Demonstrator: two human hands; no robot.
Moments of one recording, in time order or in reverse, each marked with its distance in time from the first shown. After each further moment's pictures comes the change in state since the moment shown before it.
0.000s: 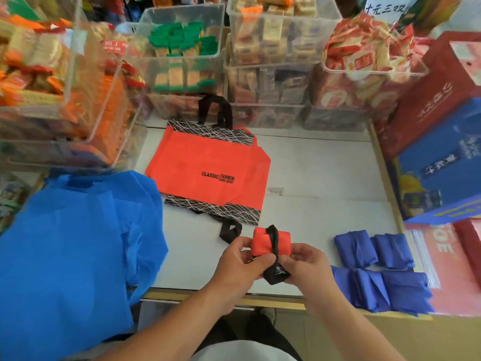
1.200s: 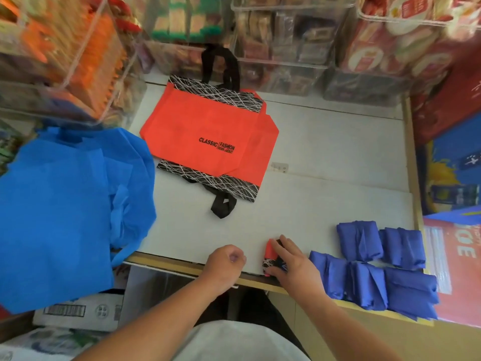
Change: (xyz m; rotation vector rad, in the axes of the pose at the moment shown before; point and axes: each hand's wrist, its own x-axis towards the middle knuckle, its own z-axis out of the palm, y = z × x) left_hand 0.048 -0.108 0.012 0.516 0.187 -0.202; right_hand 0.084 0.104 -0.053 -1.072 -0.312 -0.330
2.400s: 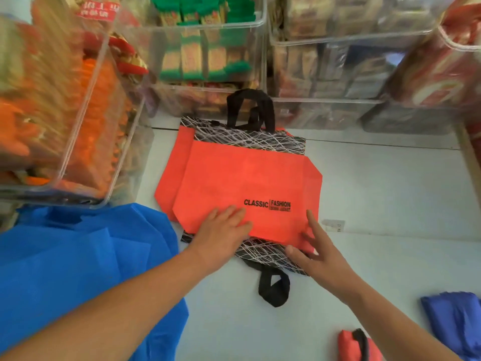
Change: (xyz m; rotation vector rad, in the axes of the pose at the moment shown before) left_hand 0.212 0.060 -0.216 1.110 0.199 0.929; right_hand 0.183 -0.112 -0.042 0.663 0.120 -0.013
